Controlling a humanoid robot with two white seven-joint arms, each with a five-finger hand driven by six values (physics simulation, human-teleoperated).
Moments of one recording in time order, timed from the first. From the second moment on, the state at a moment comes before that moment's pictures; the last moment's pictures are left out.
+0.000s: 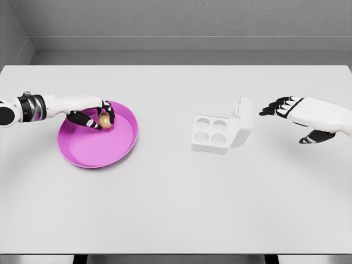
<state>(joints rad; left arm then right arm) -1.20 0.74 -1.74 -0.95 0.31 -0.61 -0.20 -0.32 -0.87 0.23 -1.56 0.36 -0.61 0.61</state>
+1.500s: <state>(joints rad) -1.21 0.58 -1.61 -0.97 0.32 -0.61 -0.20 -0.32 -0.87 0.23 -1.56 0.36 -0.61 0.61</state>
